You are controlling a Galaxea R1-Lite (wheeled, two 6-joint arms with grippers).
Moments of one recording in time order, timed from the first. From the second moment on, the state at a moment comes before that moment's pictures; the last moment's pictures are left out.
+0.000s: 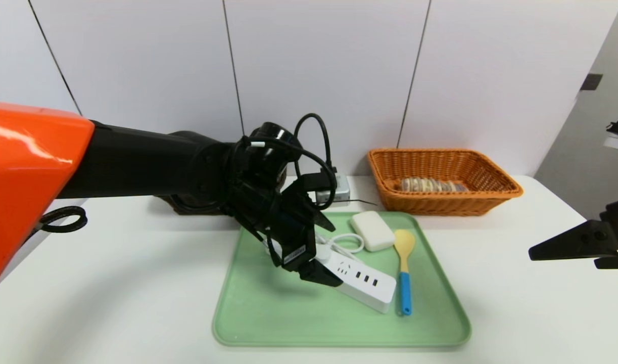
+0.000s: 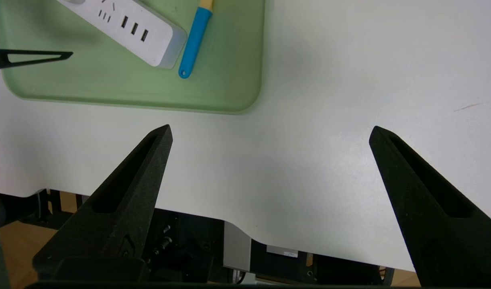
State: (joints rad) left arm -0.62 2.04 -1.60 0.43 -0.58 0.75; right arm 0.28 1.32 -1.37 1.02 0.09 0.31
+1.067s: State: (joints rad) left arm -0.60 2.14 -1.77 0.60 -0.53 0.88; right arm 0.28 1.32 -1.34 1.01 0.09 0.31
